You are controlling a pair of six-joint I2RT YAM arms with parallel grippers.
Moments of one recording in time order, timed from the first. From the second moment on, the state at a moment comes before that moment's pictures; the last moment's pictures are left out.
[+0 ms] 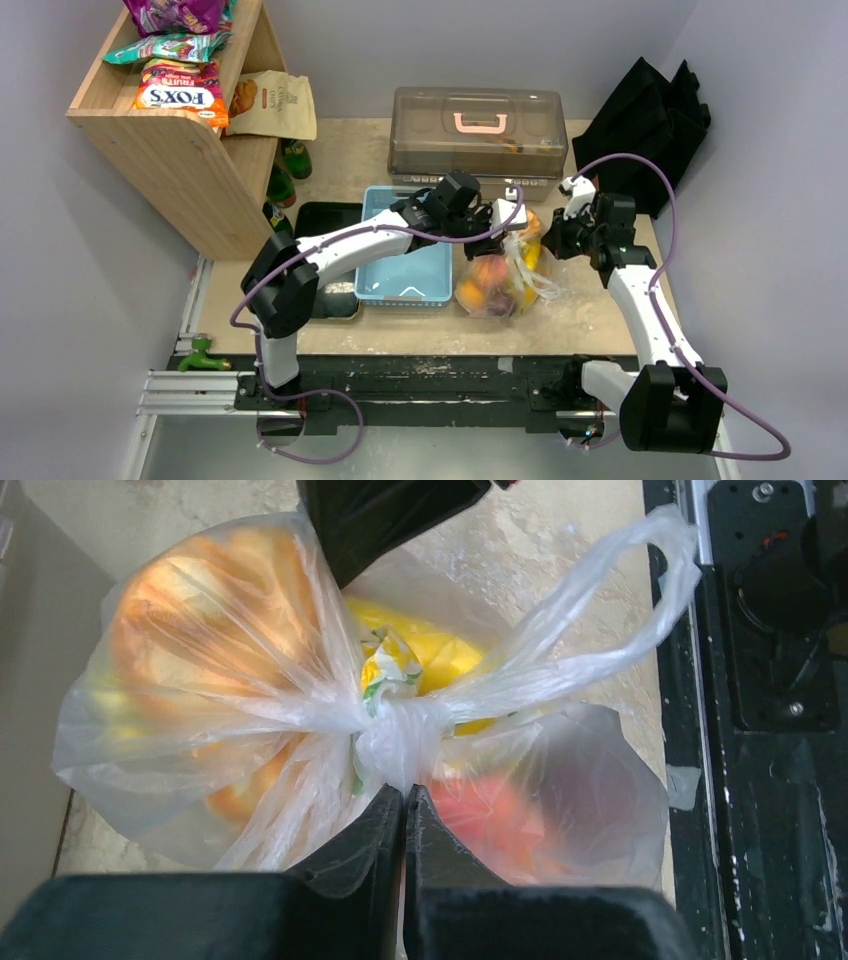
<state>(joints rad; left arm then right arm) -0.89 1.89 1.53 -0.25 0.53 0.33 -0.07 1.08 0.77 -0.40 -0.44 -0.15</state>
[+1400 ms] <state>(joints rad) -0.91 1.98 1.60 -0.35 0.49 0.34 -0.03 1.19 0.83 -0.49 -0.59 -0.32</state>
